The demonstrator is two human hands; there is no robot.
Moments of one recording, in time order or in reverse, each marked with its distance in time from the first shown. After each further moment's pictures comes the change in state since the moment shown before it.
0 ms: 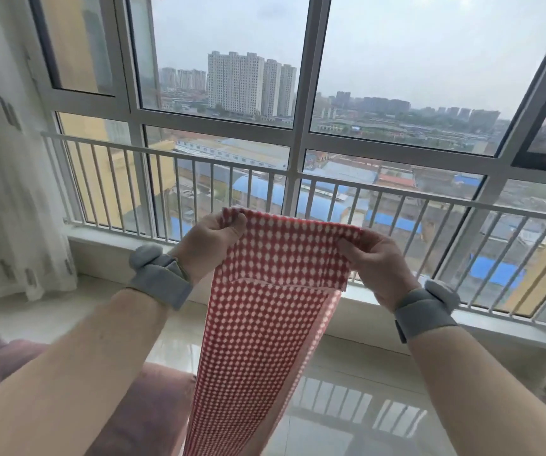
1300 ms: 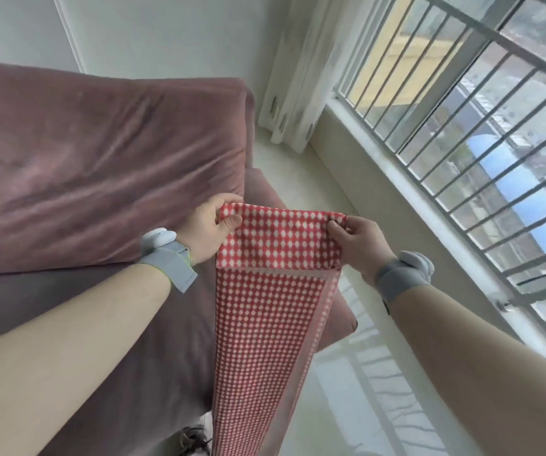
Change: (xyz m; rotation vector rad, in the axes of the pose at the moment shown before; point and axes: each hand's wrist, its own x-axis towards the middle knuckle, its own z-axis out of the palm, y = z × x) left_hand -0.235 -0.340 -0.318 0.370 0.861 -0.457; right_hand 0.018 0.217 0.528 -0.448 -0.828 0.192
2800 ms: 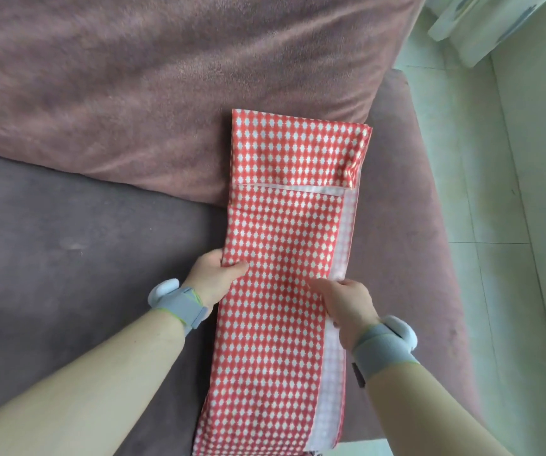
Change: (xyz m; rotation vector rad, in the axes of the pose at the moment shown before) left_hand 0.013 -0.337 0.149 -0.499 0.190 -0.984; right_hand 0.162 0.221 0.277 -0.055 -0.442 0.616
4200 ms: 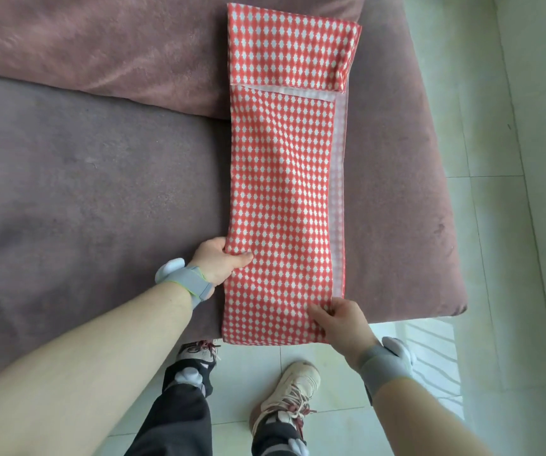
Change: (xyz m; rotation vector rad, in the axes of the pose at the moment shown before) left_hand -0.078 -0.114 0.002 0.074 -0.053 -0.062; right_hand -0.073 0.208 -0.004 -0.072 -0.180 -0.092
